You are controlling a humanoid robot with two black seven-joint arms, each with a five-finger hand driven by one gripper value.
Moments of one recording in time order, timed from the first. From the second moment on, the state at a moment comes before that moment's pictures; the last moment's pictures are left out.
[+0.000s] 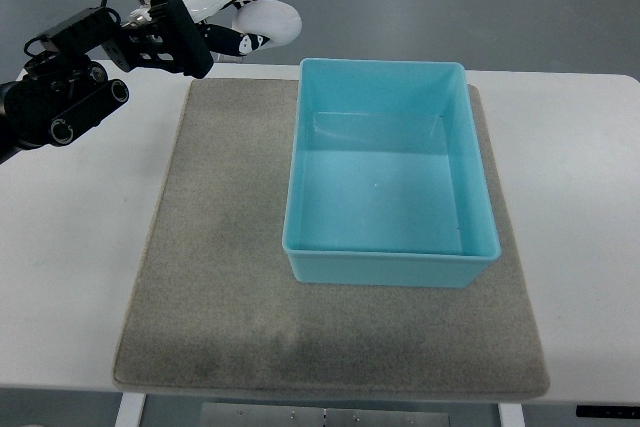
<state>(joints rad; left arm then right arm) -1.16 0.40 -0.28 -0.73 1.23 0.13 -0.49 0.00 0.00 0.06 0.12 -0.12 0.20 0.03</state>
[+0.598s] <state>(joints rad) -1.13 0.40 -0.21 -1.04 1.25 0.00 -0.50 0.00 0.00 0.06 0.12 -0.11 0.20 0.03</state>
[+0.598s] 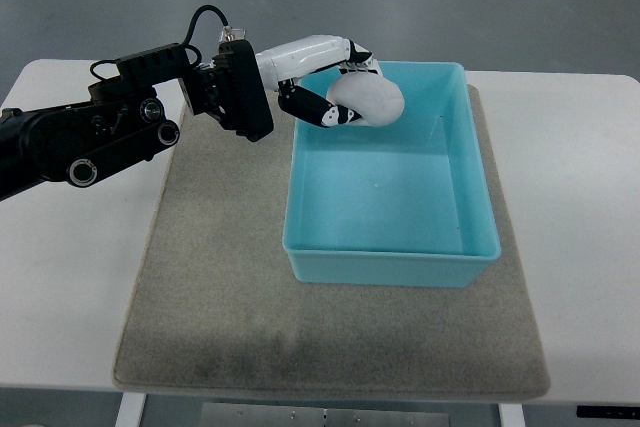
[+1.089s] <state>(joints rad) -1.10 0.38 -0.19 -1.03 1.23 0.01 -0.50 0.00 0.00 0.06 0.12 -0.11 0.20 0.03</state>
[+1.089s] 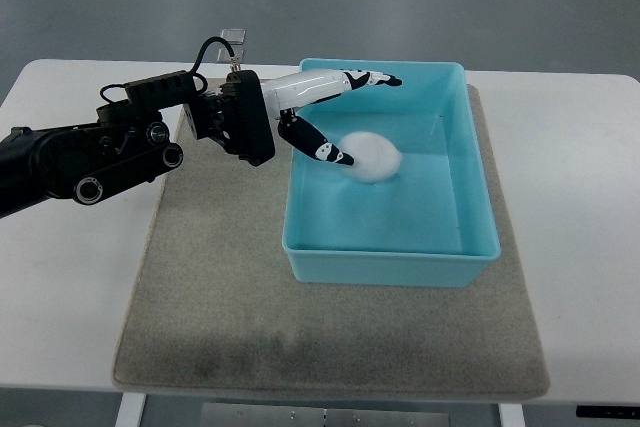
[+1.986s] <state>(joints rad) -1.10 0.42 -0.35 -0.90 0.37 -0.05 -0.49 0.00 0.00 0.06 0.12 -0.11 0.20 0.03</state>
